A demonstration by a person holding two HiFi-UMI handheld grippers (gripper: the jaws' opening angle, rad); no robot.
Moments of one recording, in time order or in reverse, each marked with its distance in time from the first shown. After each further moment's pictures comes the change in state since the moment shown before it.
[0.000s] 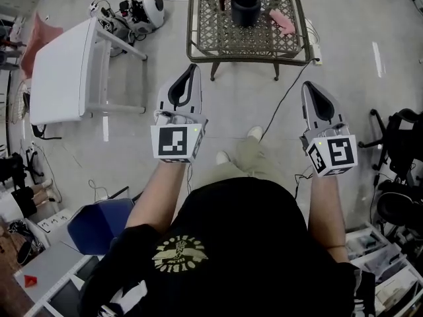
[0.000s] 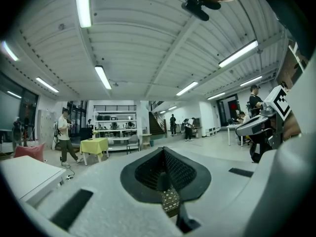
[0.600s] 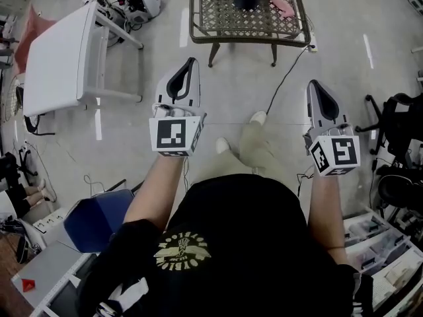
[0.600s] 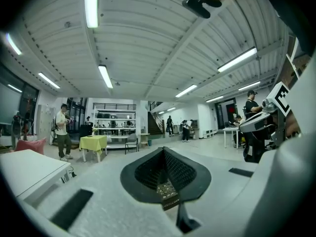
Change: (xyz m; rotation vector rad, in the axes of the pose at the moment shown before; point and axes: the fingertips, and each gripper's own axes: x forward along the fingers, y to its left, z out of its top) left arm -0.088 0.012 -0.018 -0.036 -0.004 -0.025; right arm -0.065 0.072 -0.006 -0.017 0.032 -0.081
